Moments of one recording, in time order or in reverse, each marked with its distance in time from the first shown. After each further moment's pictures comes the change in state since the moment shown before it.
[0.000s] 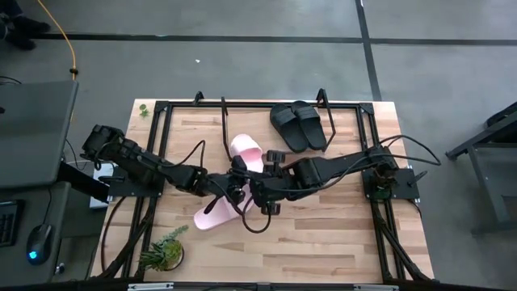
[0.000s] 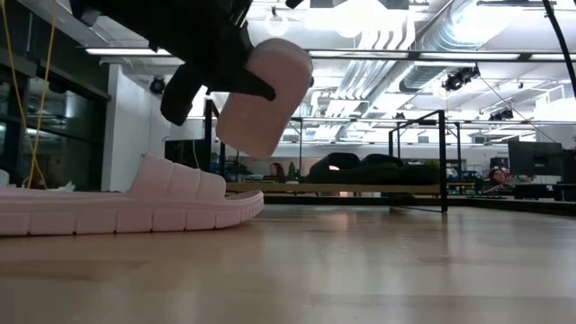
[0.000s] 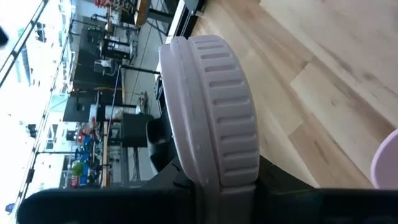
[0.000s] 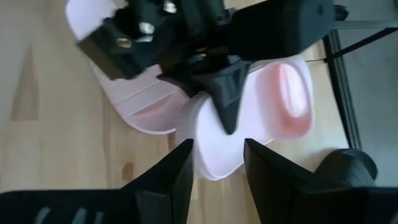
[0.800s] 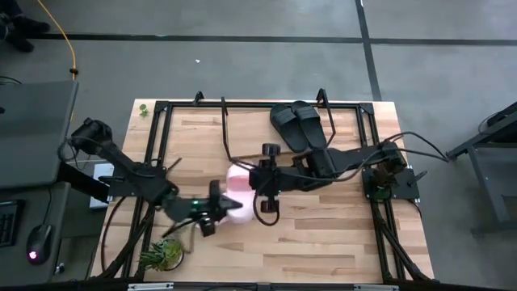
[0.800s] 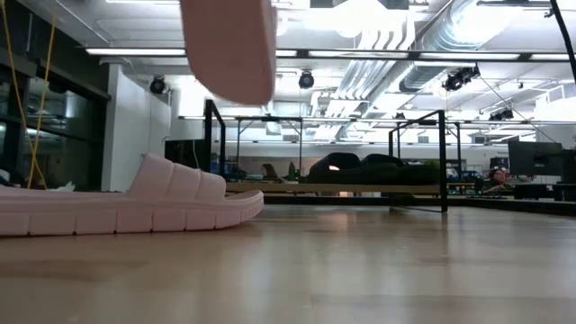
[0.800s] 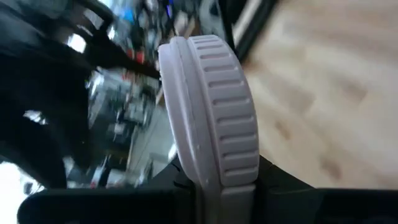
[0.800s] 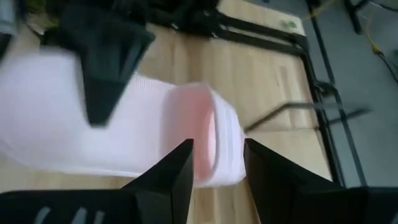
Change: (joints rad) left arm -0.357 -0.192 0.000 0.028 -0.074 -0.068; right arm -0.007 -0.083 0.001 0.207 -0.041 -0.196
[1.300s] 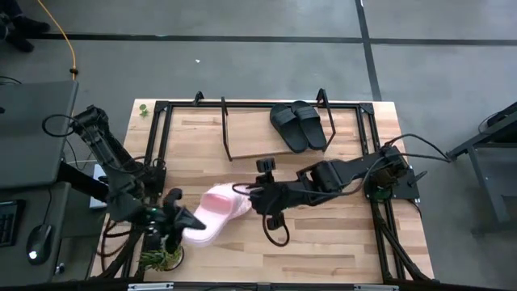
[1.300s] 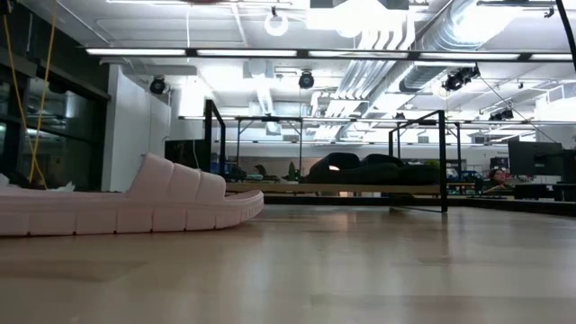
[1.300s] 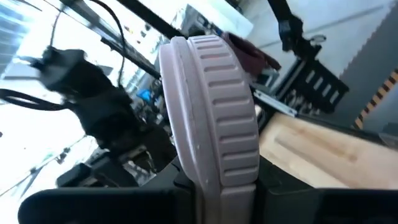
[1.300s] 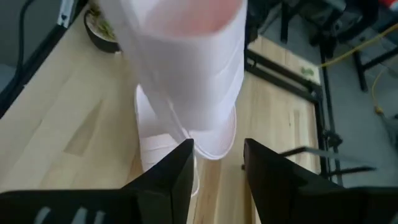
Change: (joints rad) left arm -0.314 -0.233 0.000 0.066 -0.041 0.023; right arm 0.082 0.003 0.000 0.077 -0.006 -0.189
